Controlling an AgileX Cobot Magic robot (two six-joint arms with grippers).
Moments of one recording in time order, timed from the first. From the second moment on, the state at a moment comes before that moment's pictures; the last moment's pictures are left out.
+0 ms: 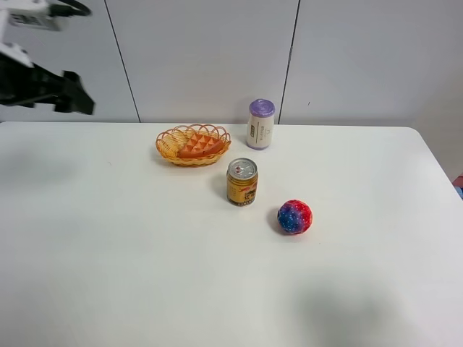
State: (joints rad) left arm -0.03 1.37 -1.16 -0.17 0.71 0.24; right arm -0.12 0.00 -0.48 0.00 1.06 -0.02
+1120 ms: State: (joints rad) left arm 0.19 0.28 -0.96 -0.06 1.15 0.15; right arm -0.12 0.00 -0.48 0.00 1.06 -0.02
